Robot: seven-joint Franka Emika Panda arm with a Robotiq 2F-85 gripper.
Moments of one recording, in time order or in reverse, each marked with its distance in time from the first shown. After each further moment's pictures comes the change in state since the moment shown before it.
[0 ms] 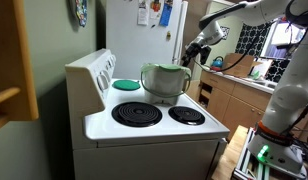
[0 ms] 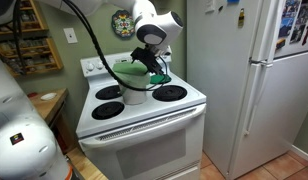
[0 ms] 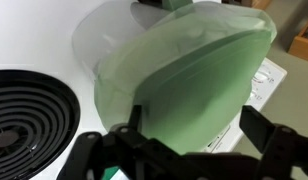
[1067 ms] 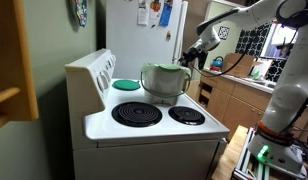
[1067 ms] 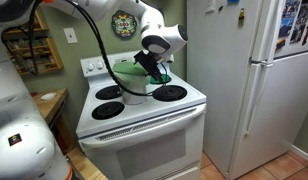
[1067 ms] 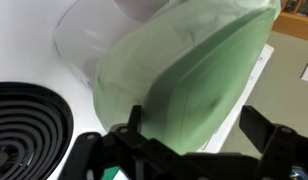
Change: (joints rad) arm -0.034 0.074 0.007 0.001 0.127 -0.030 -0.005
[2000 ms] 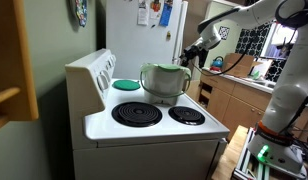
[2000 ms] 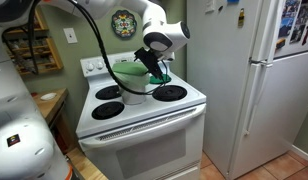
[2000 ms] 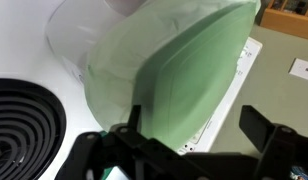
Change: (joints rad) arm -0.021 0.004 0.001 0.032 0.013 -0.051 0.024
